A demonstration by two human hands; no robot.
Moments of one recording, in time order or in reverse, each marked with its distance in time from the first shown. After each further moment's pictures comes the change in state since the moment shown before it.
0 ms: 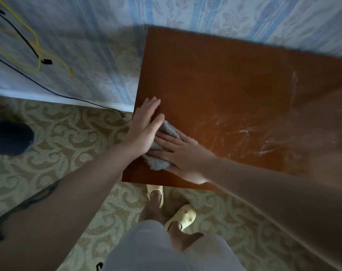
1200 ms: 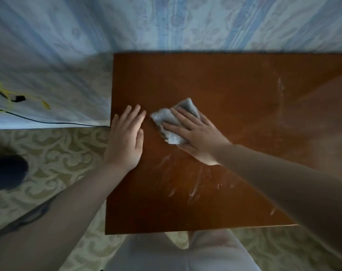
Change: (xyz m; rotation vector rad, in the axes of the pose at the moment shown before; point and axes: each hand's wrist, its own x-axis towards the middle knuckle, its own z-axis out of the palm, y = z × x) left_hand 0.083 -0.005 0.002 0.597 0.174 0.303; right_hand -0.005 0.135 -0.019 0.111 0.179 0.314
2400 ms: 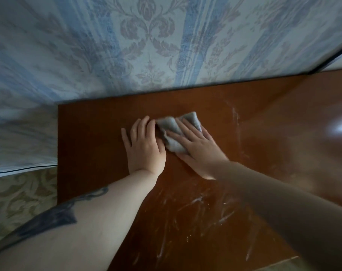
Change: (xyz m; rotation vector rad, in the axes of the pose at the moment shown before) left_hand 0.119 0.125 0.078 0.140 0.080 -0.114; right_hand -0.020 0.102 -0.020 0.103 0.108 0.292
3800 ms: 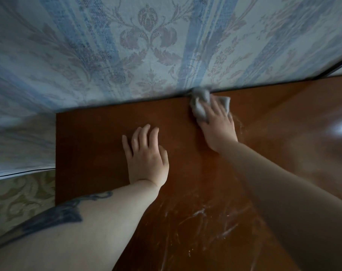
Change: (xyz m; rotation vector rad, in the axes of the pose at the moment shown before) left_hand 0.000 0.002 -0.002 0.085 -0.044 0.014; right_hand 0.054 0.047 -0.017 0.210 0.162 0.545
